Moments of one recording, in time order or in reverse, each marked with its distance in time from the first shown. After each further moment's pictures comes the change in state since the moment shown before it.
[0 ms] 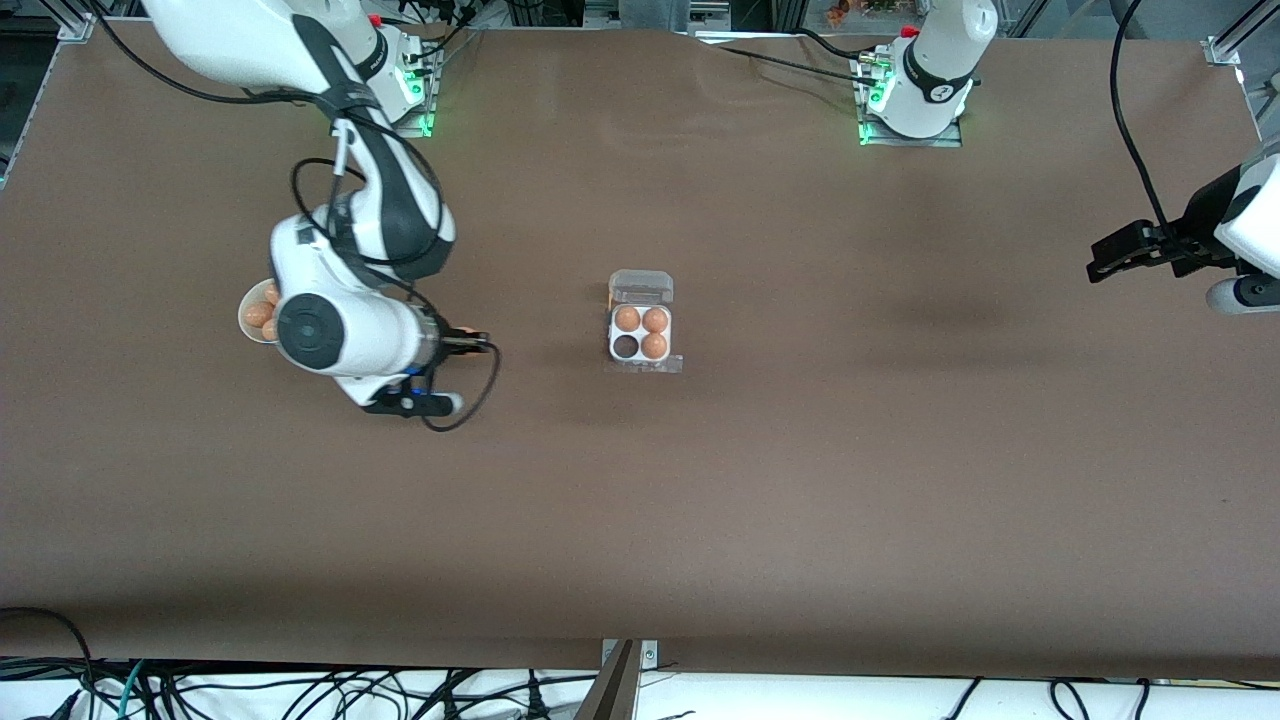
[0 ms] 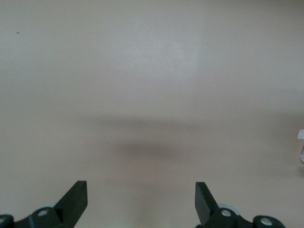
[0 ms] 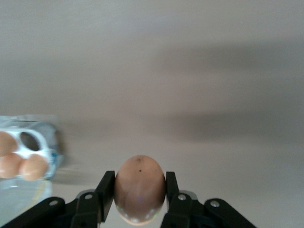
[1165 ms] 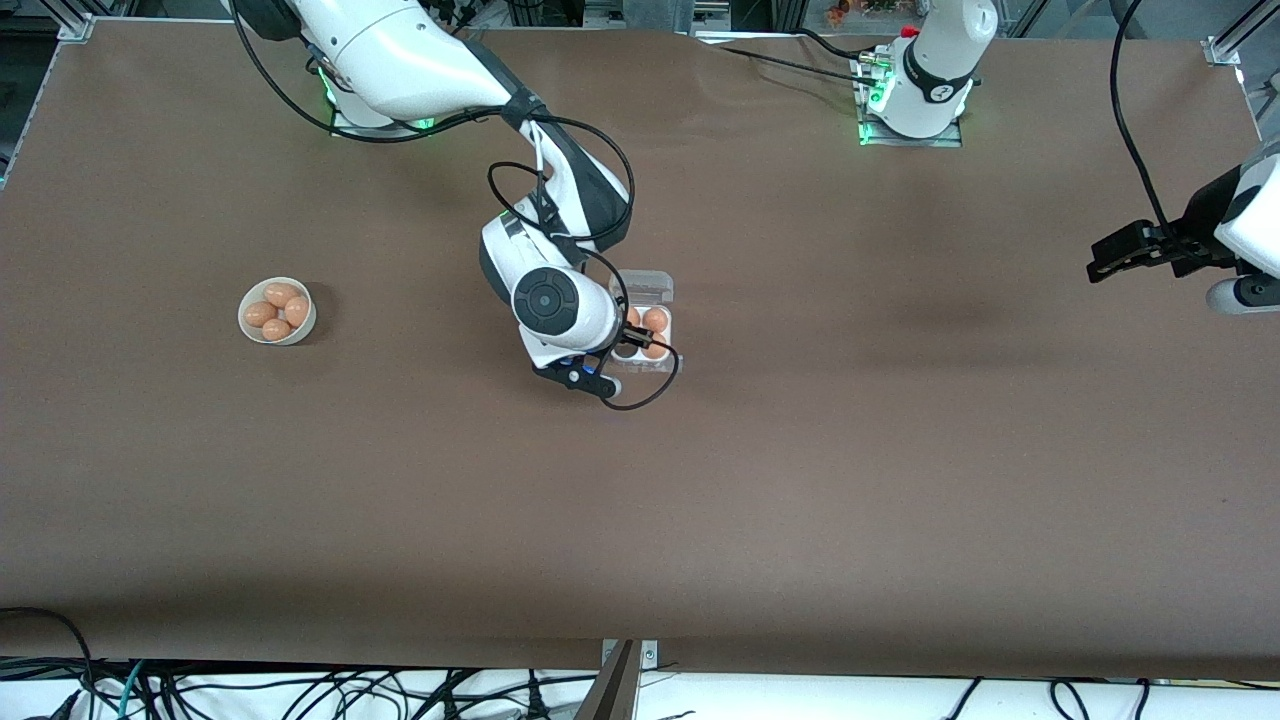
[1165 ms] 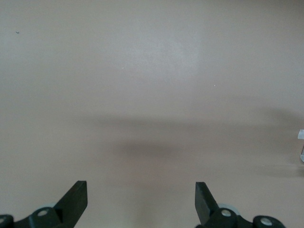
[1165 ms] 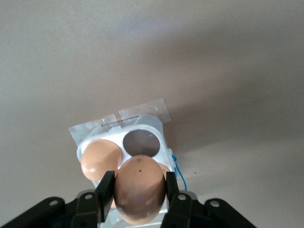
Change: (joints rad) left arm 0.000 0.000 0.000 0.000 0.000 0.000 0.000; right arm 0.265 0.237 0.003 0.225 0.036 0.141 0.490
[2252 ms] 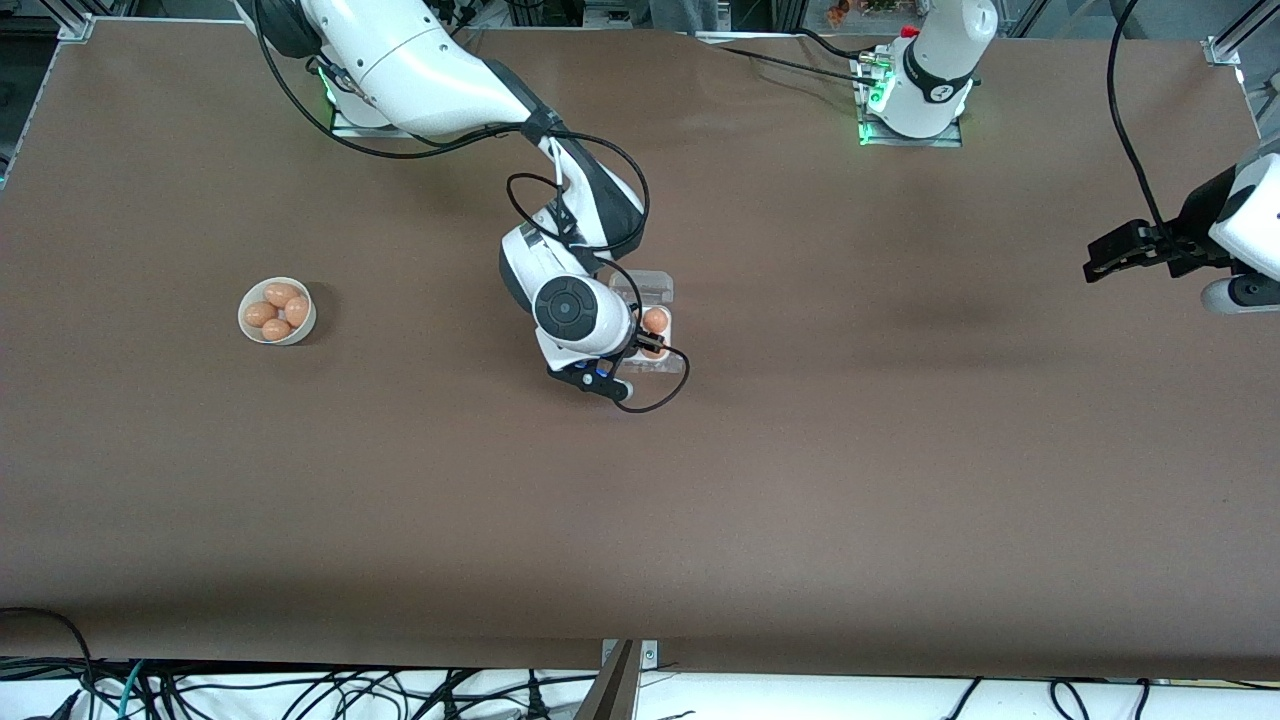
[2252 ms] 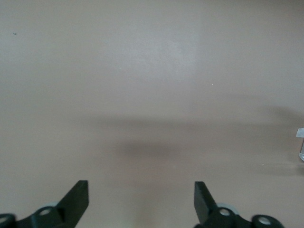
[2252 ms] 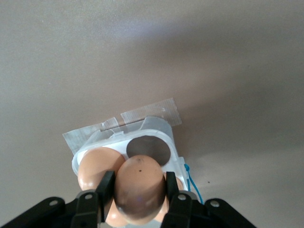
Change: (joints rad) left arm -0.006 0.000 -0.009 0.000 0.000 0.000 0.000; right arm 0.026 0.056 -0.005 0.022 0.002 0.032 0.026
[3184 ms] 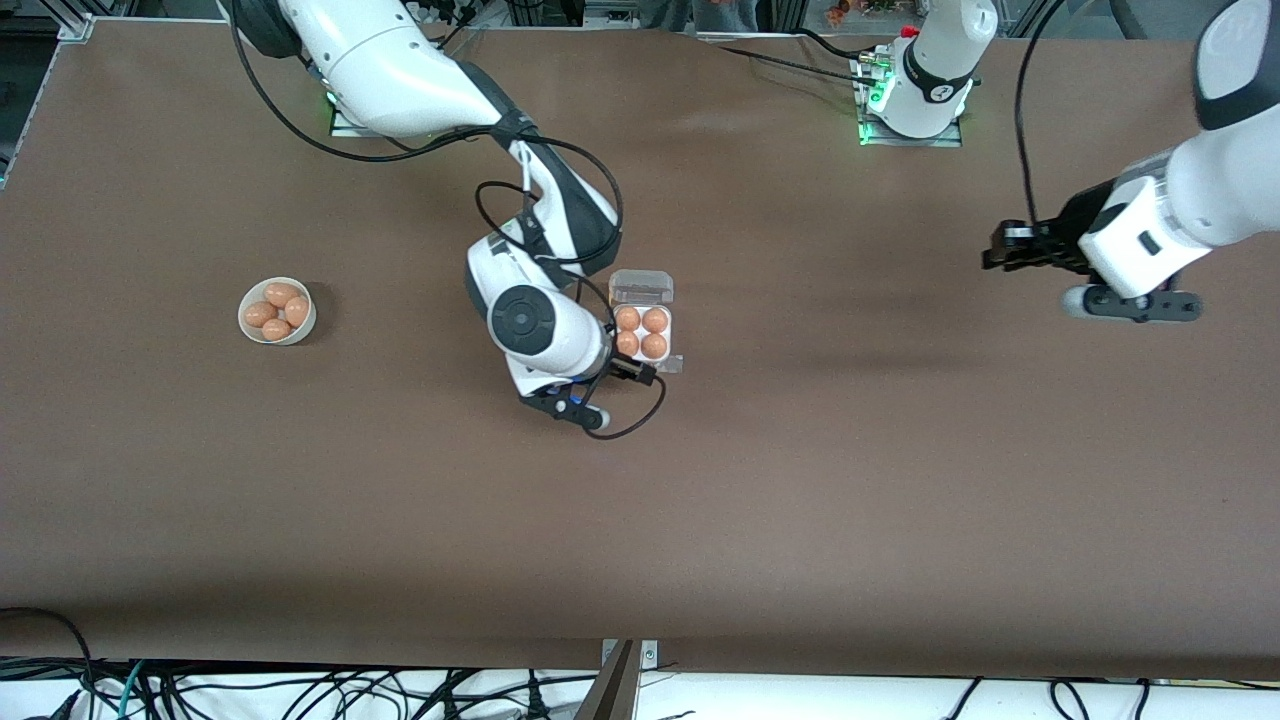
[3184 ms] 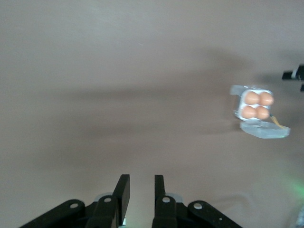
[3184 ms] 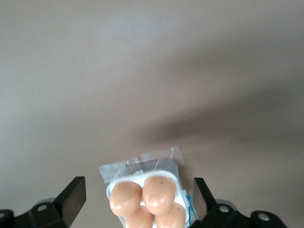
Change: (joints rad) left arm -0.058 0.071 -0.066 -0.001 -0.258 -0.082 -0.038; right arm -0.068 -0.026 -0.029 0.081 -0.001 0.006 -0.078
